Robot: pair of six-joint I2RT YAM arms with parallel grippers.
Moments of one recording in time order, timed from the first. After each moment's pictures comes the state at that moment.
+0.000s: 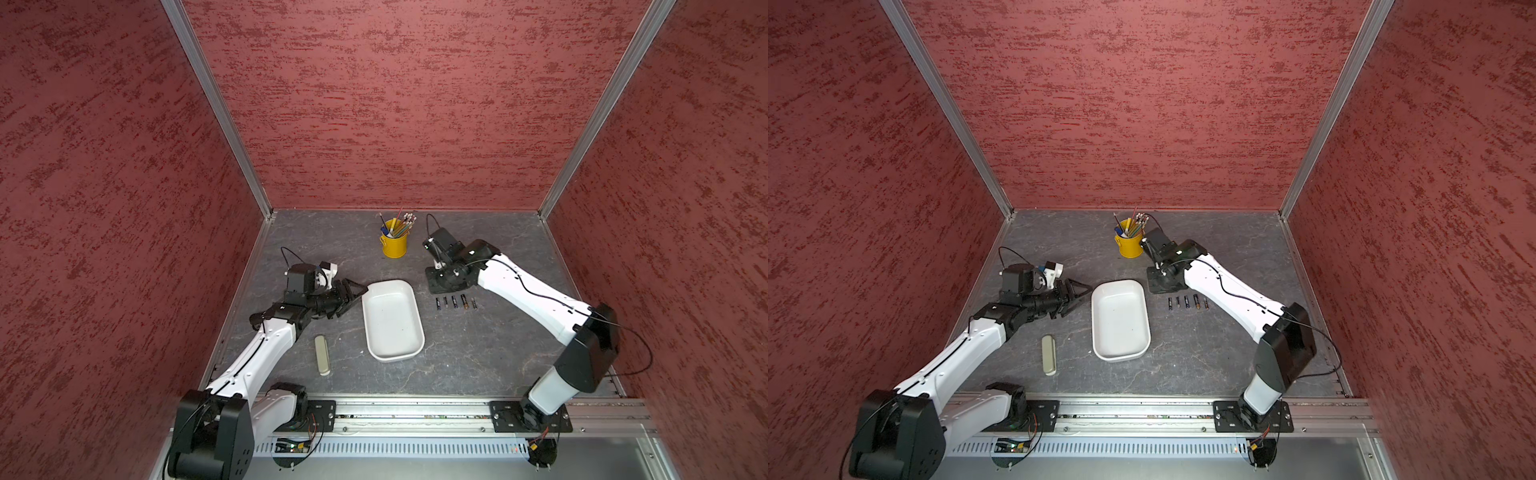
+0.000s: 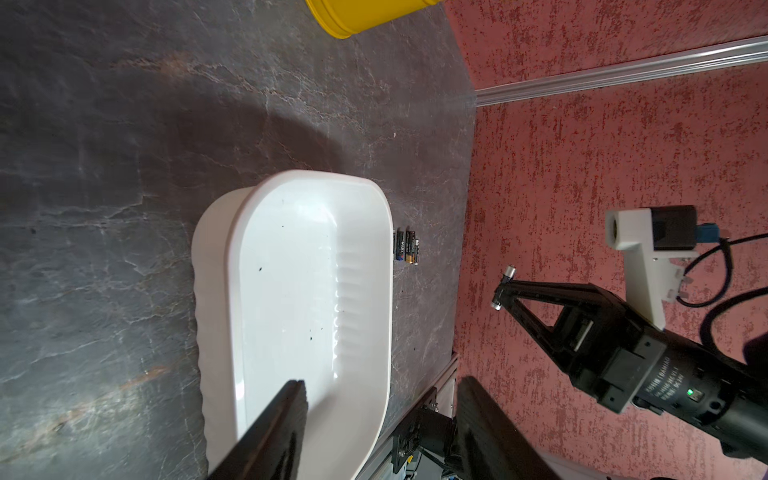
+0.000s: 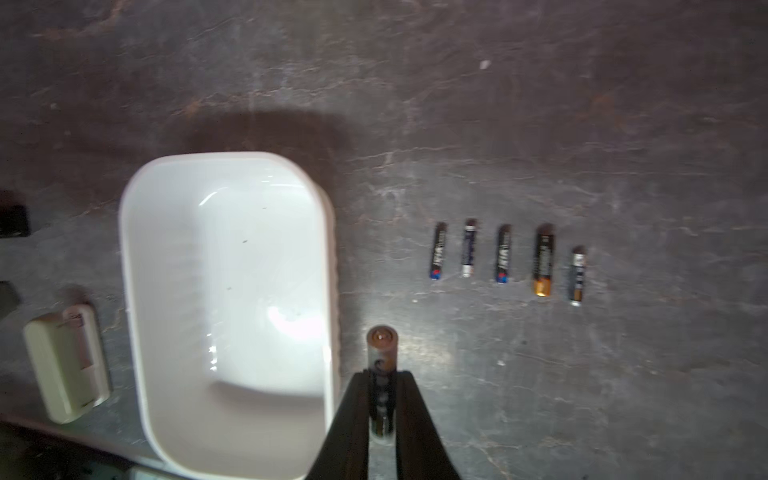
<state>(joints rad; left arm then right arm) -0.15 1.09 0.61 -0.22 0.74 -0.87 0.65 1.62 1.48 -1.07 0.09 0.53</state>
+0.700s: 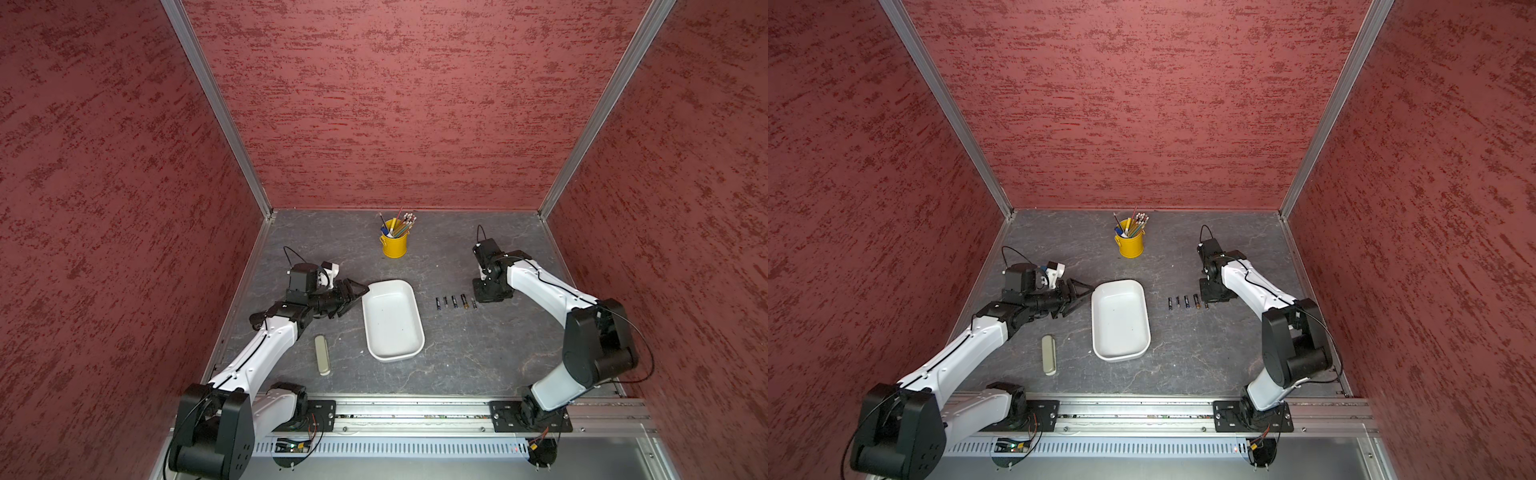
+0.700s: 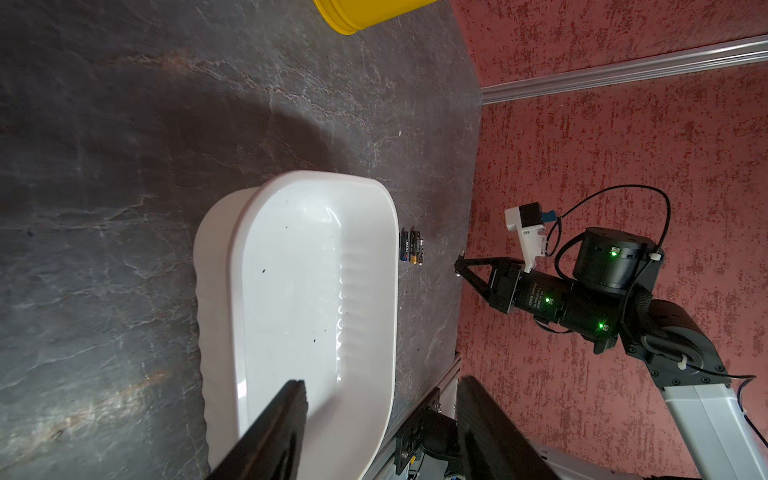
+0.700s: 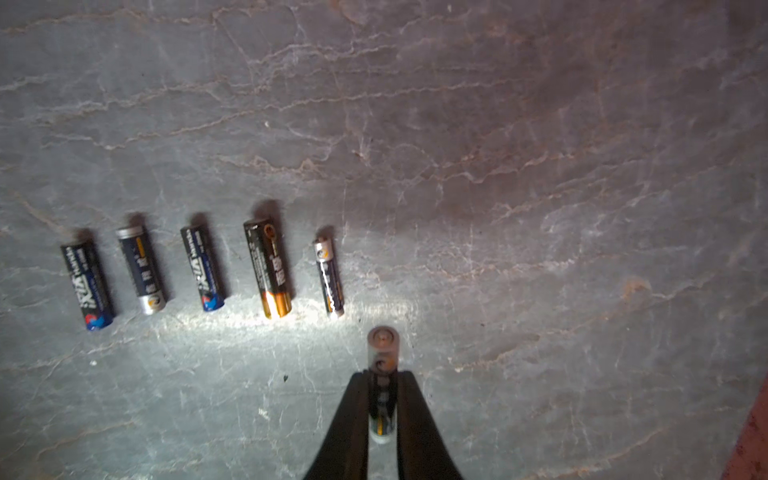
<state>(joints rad) -0.16 1.11 0.61 -0.21 0.73 -0.87 0.28 1.63 1.14 -0.90 0.14 0.25</state>
